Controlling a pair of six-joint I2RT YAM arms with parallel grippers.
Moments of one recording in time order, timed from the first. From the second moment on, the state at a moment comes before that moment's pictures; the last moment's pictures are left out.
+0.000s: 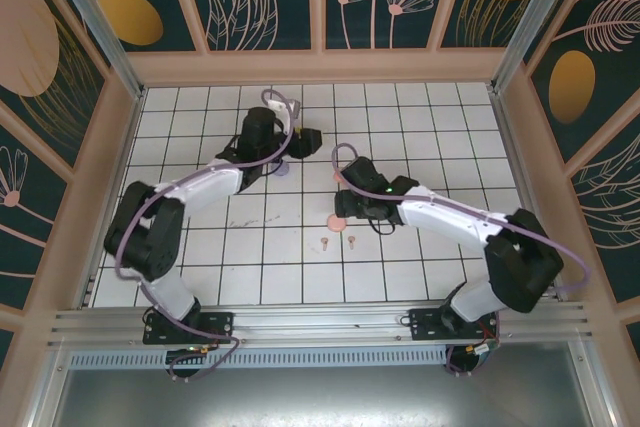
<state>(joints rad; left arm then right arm) -0.50 1.68 1.09 0.22 0.28 -0.40 0.80 1.50 0.95 -0.55 0.16 0.63</state>
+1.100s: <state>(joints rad) -0.47 1.30 0.75 0.41 -0.16 -0.39 0.90 1.88 1.17 -0.63 0.19 0.76</state>
